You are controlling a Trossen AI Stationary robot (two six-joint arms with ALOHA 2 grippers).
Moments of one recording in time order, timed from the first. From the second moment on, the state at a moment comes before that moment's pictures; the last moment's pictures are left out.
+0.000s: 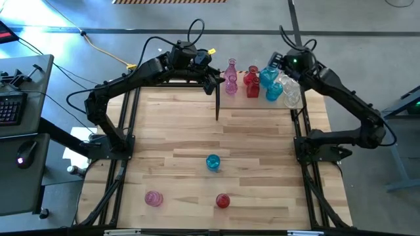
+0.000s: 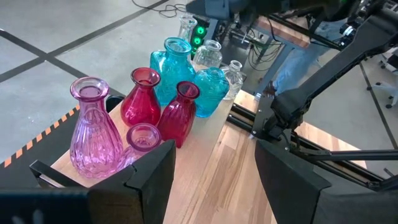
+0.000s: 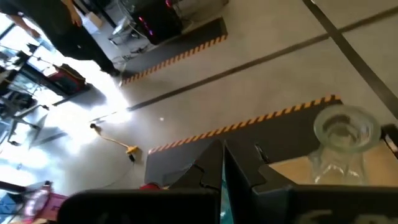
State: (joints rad) left arm 0.42 1.68 1.81 -0.56 0.14 -0.22; right arm -0.76 1.13 1.25 -0.68 0.50 0.82
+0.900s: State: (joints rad) left arm 0.42 1.68 1.81 -0.58 0.14 -0.21; right arm -0.68 1.27 1.28 -0.62 0.38 0.86
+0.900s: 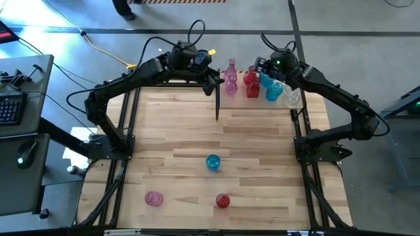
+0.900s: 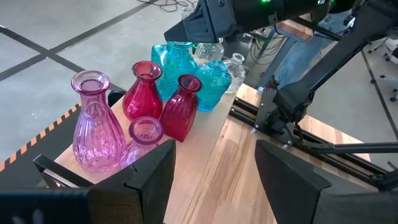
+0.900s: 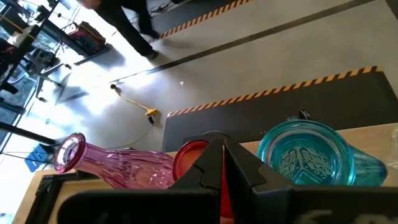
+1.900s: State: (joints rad) left arm 0.42 1.68 1.81 -0.58 0.14 -0.21; right arm -0.69 1.27 1.28 -0.73 0.43 0.88
